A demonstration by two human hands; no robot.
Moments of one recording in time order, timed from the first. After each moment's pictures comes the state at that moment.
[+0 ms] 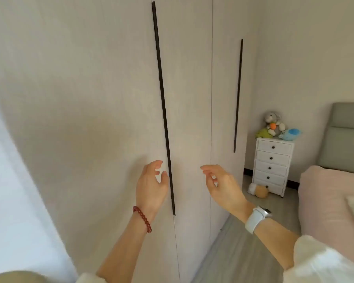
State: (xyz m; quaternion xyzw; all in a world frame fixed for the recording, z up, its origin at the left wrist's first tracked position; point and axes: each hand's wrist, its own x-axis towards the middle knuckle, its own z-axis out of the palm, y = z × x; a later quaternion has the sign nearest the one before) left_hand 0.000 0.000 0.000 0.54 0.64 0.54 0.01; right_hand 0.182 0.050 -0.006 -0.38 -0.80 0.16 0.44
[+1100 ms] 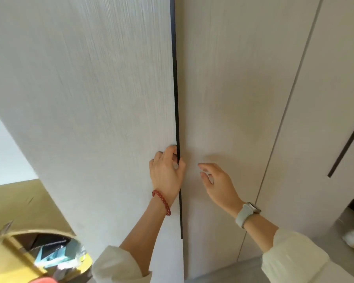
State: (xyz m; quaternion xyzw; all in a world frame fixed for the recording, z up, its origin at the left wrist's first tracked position) left_hand 0.085 0.159 -0.018 0.34 0.77 0.47 -0.26; right_hand 0.164 0.279 -0.064 -0.12 -0.89 0.29 0.34
